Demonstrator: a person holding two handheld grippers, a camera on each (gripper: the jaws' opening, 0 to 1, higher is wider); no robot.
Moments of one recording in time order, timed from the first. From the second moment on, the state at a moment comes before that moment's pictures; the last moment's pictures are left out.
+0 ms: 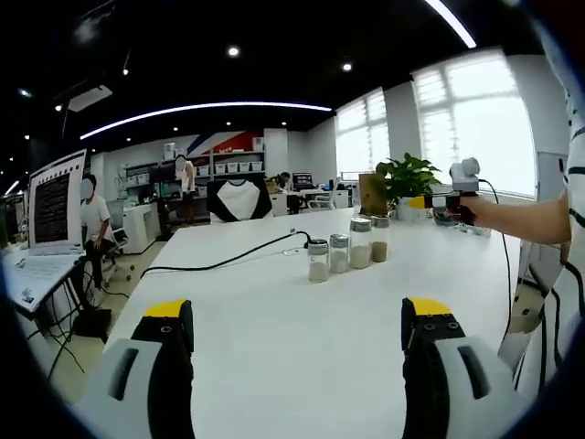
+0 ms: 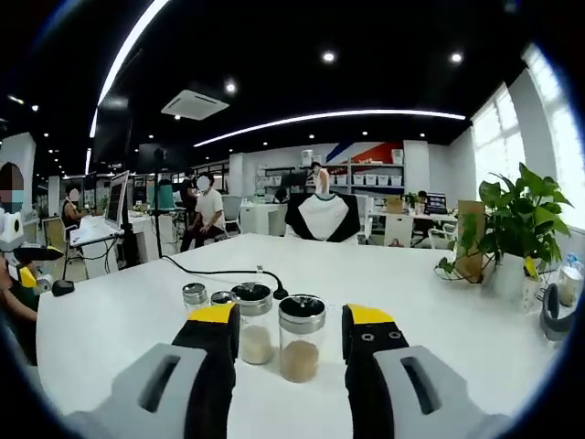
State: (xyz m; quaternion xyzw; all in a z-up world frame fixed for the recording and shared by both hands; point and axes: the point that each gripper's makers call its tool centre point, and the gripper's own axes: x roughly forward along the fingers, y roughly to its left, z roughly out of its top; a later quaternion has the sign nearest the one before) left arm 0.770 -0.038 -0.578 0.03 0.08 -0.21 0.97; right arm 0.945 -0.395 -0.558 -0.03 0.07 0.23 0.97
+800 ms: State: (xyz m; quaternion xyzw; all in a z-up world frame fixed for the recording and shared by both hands) left arm 0.767 -0.023 -0.574 0.00 0.07 -0.20 0.98; right arm 0.989 -0.386 -0.565 -0.05 0.04 0.23 0.97
